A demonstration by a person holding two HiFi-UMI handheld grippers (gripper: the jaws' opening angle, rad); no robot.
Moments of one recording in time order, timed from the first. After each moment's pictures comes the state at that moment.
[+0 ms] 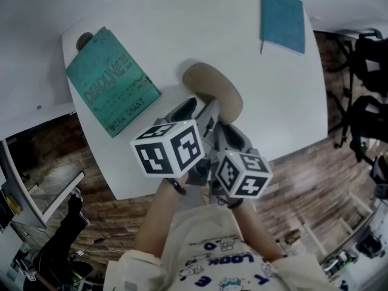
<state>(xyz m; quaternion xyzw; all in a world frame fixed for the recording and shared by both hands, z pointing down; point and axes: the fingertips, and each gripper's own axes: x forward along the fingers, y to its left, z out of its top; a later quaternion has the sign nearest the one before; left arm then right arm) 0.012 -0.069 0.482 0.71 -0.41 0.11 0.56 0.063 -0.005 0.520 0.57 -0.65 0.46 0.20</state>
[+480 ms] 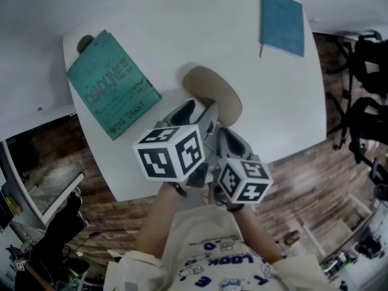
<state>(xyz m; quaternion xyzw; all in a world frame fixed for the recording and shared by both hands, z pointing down) 0.009 -0.071 0.482 0.72 -0.42 0.14 0.54 0.066 0.003 0.519 0.56 -0.66 0.45 0.21</state>
